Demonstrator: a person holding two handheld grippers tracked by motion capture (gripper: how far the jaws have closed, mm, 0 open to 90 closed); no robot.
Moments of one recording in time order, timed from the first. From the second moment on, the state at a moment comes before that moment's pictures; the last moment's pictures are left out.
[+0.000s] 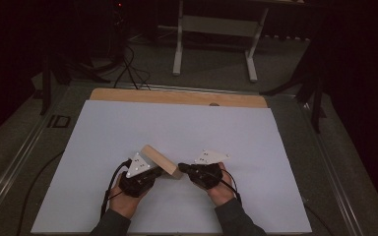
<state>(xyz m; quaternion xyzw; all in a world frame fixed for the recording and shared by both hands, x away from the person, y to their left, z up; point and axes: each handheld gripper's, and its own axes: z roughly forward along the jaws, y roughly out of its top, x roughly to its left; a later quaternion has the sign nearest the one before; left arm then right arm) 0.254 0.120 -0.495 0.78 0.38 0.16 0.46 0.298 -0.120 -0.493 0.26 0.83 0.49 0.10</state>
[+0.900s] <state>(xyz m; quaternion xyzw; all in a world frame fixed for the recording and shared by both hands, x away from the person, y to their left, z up) 0.260 0.128 -0.500 0.78 0.40 0.17 0.45 0.287 -0.105 -0.492 0.23 0.84 0.48 0.10</state>
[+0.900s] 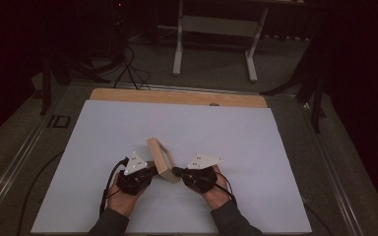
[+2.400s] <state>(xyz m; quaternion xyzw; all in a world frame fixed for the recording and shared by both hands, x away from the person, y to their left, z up) 0.264 0.141 -0.502 0.76 0.43 0.17 0.45 0.282 -0.094 -0.491 0.22 0.84 0.49 0.09</state>
